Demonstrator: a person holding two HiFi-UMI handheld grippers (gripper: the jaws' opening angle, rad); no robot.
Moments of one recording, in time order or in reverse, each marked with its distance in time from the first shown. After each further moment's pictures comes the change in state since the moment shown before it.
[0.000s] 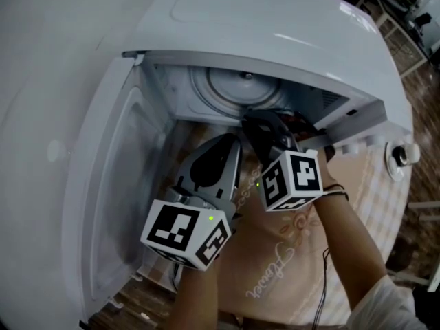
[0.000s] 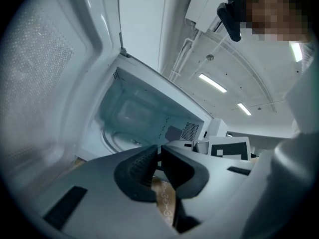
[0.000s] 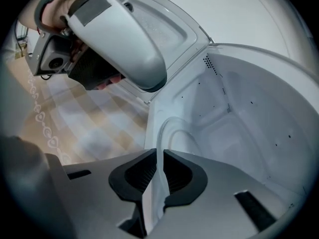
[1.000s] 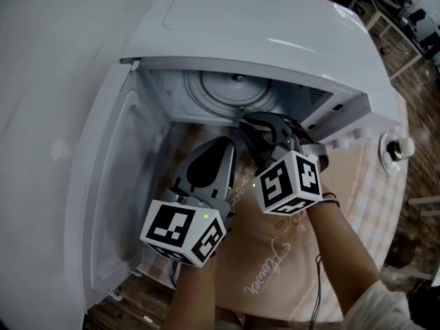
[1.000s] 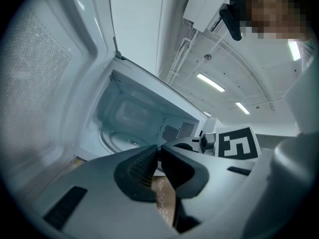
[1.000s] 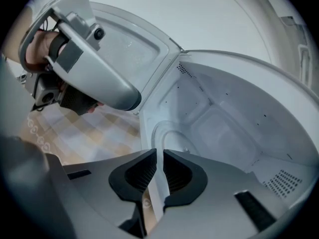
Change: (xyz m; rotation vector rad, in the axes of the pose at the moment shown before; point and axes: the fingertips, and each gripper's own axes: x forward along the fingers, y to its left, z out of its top) left arm -0.007 -0.010 -0.001 0.018 0.000 -0.013; right arm -0.029 -0.013 0.006 0.237 -0.045 -0.080
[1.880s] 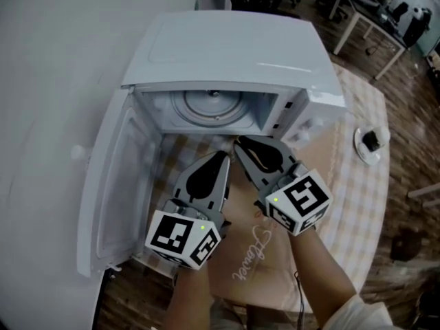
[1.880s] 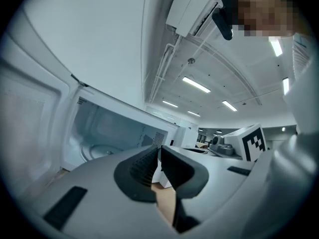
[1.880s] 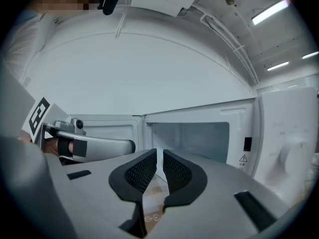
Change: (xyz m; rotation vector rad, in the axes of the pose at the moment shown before) left arm -0.026 -0.083 0.025 0.103 -0.061 -0.100; right arm -0.123 -0.019 0.030 0.771 -0.419 -0.026
